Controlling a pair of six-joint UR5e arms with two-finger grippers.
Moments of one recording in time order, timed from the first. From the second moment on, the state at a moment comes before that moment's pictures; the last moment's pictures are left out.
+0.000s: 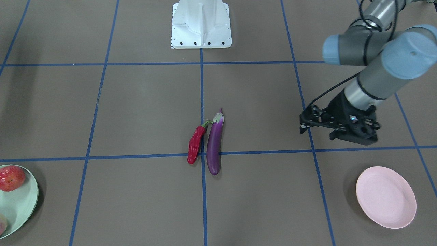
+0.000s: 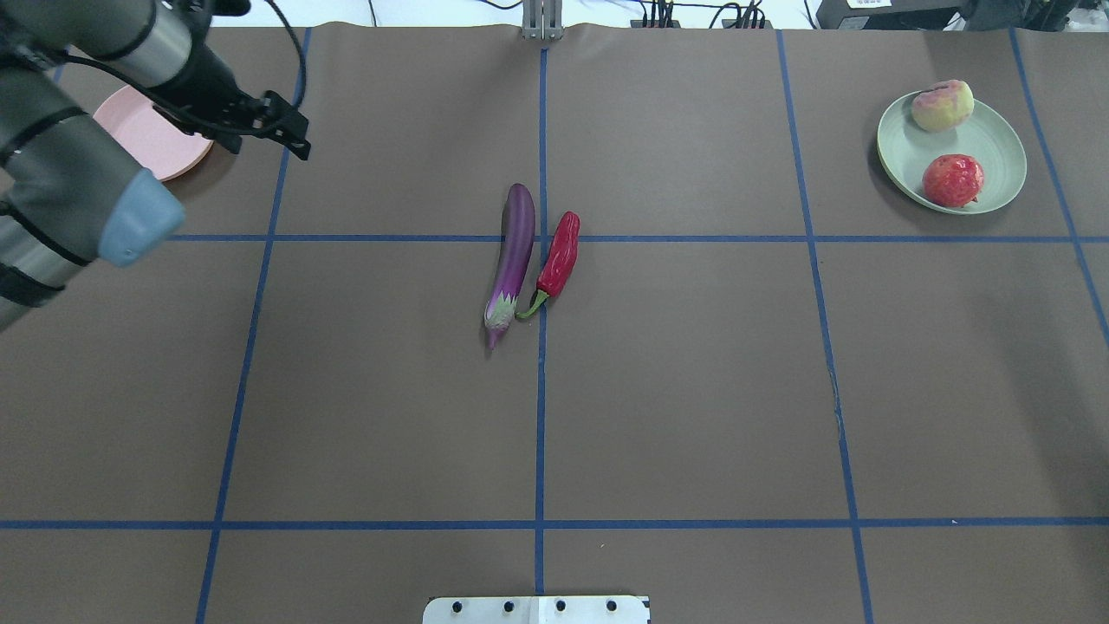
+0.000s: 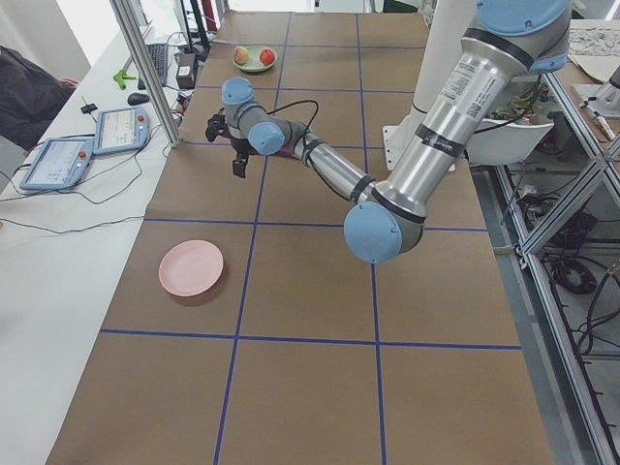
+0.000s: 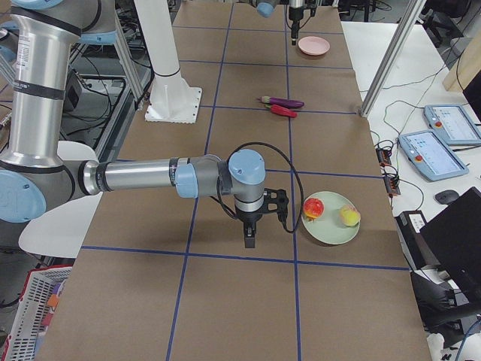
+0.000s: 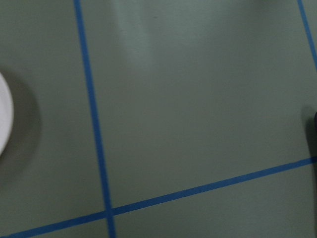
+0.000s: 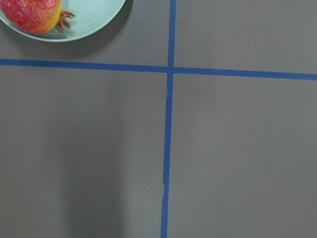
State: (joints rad) left arm -0.94 -2.15 -1.59 -1.76 -2.19 -0.77; right arm 1.54 -1.77 1.88 -1.56 2.29 0.08
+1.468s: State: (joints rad) left arm -0.54 -2.40 -1.36 -1.78 -1.83 -1.12; right arm 1.54 -1.78 1.88 -1.56 2.29 0.08
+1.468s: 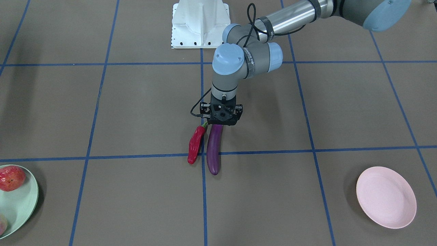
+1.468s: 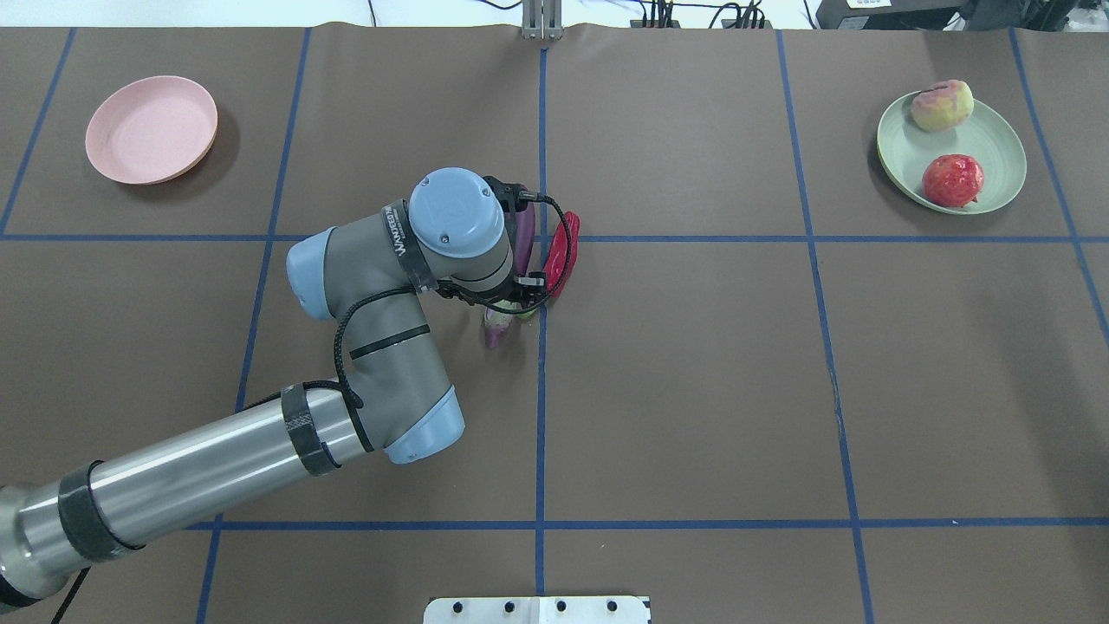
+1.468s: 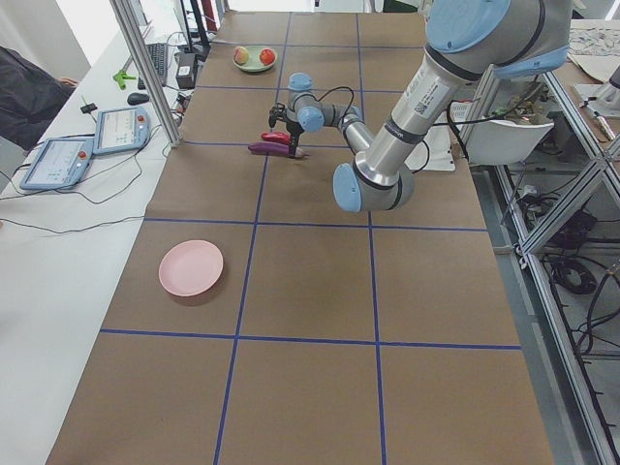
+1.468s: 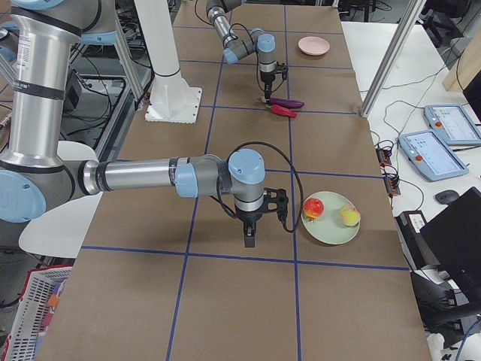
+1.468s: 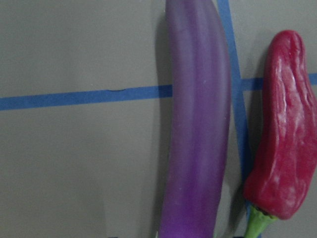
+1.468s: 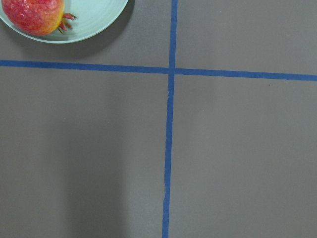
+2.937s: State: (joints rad) left arm -0.74 -2.38 -1.42 -1.76 -1.93 -0.98; right arm 1.54 -1.77 1.88 -1.52 2.29 0.08
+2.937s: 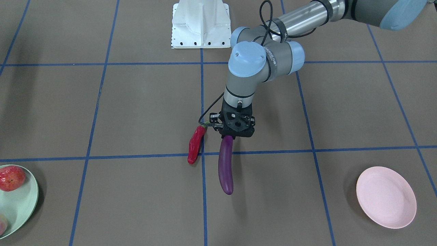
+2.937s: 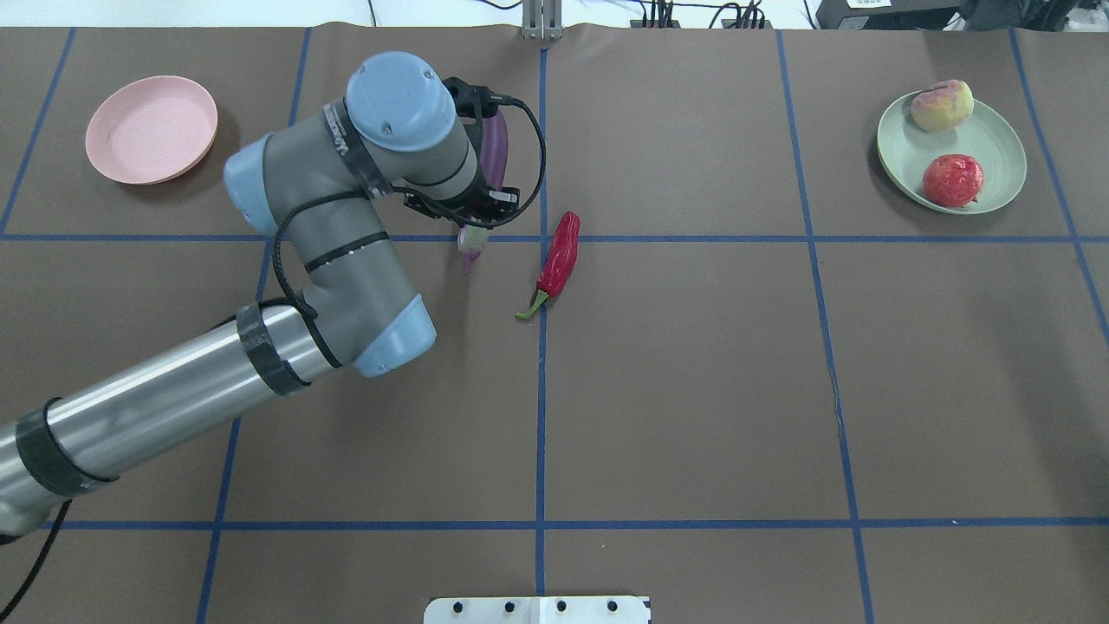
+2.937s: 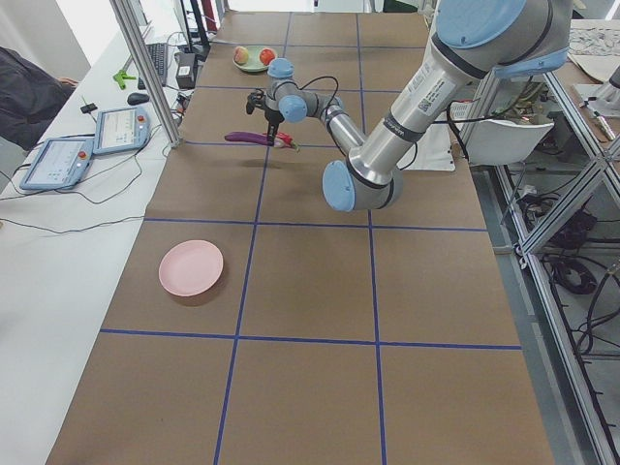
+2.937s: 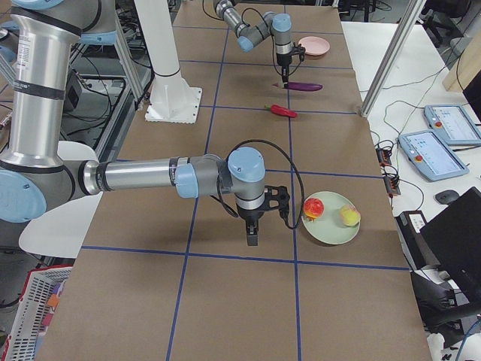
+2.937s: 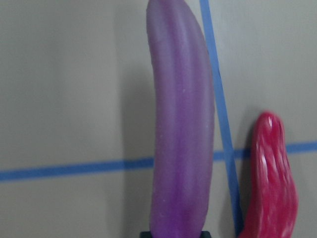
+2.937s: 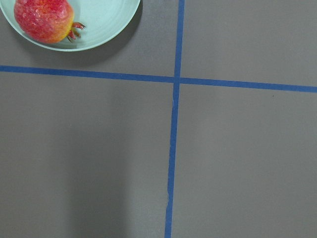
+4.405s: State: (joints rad) left arm -1.22 -2.13 -1.08 -1.89 -2.09 -0.14; right arm 1.54 -1.77 1.88 -1.50 2.29 0.08
